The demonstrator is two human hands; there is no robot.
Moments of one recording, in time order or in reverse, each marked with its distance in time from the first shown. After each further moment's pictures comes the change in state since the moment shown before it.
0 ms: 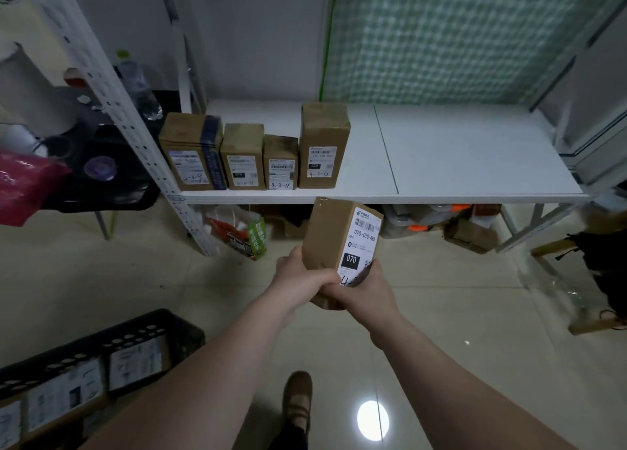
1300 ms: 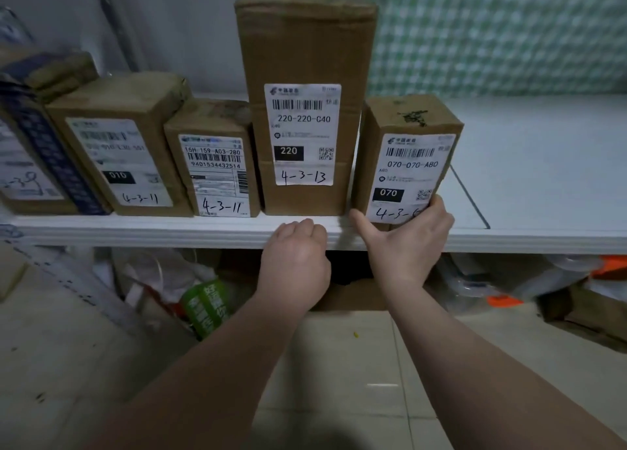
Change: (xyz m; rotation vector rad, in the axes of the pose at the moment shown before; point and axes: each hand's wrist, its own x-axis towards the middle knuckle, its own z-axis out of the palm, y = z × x) left_hand 0.464 -0.072 0.063 1.143 0.707 0.872; right_hand 0.473 0.111 0.031 -0.198 0.724 -0.492
